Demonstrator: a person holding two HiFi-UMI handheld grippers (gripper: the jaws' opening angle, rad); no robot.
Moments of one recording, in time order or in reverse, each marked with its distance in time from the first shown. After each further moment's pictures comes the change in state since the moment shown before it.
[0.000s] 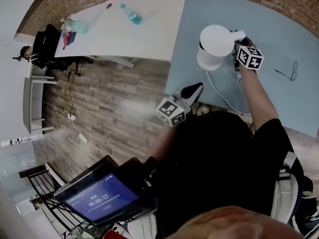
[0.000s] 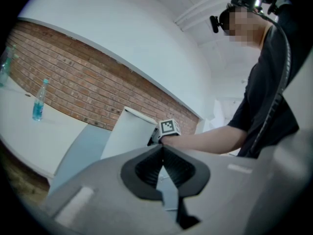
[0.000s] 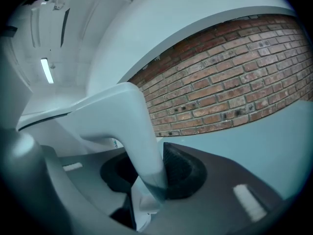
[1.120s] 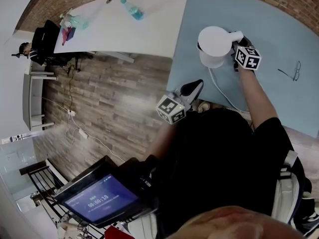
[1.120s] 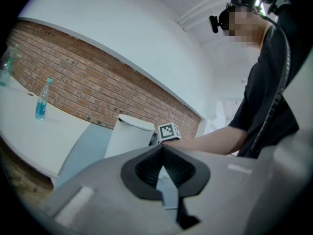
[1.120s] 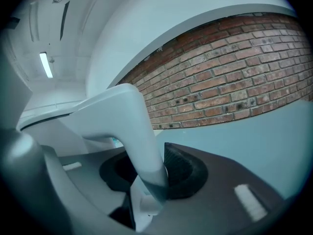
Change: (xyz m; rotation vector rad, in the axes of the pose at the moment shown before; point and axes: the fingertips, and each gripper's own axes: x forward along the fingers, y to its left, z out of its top) left arm -0.004 0.015 -0.001 -0.009 0.004 0.020; right arm 0.015 0.007 -0.036 -0.020 0.059 -0.009
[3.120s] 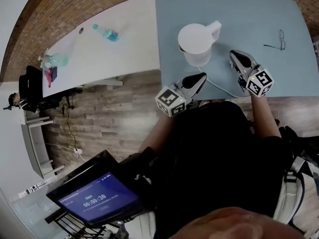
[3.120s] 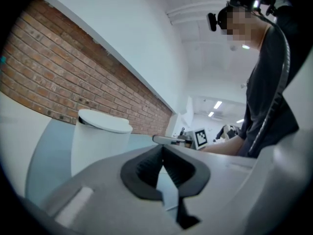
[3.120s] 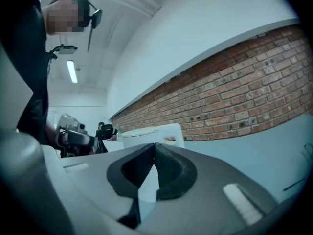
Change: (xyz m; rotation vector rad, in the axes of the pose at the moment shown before) left arm 0.033 -0.015 0.003 0.036 0.110 -0.388; right arm -0.171 0.071 0.004 -0.101 -0.165 0.150
